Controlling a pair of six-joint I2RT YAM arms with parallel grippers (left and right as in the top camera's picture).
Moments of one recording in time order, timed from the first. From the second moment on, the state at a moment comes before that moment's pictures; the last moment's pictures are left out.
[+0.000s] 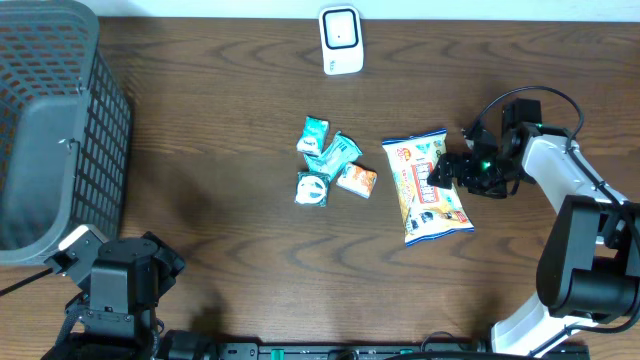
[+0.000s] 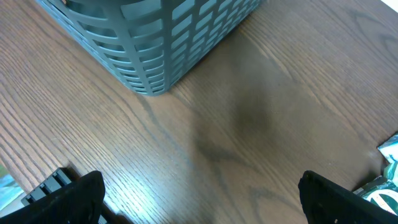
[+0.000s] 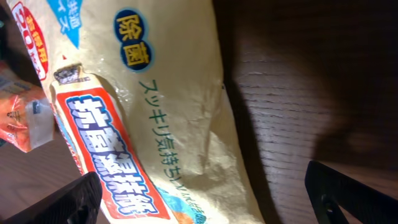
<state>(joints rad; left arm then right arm) -0.14 0.60 1.01 -1.36 -0.47 -0.78 -0.11 1.85 1.16 -0.82 -0.41 -0.04</state>
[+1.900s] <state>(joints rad) -0.14 0.60 1.01 -1.36 -0.47 -0.78 0.08 1.53 1.04 -0.68 -0.25 0.14</state>
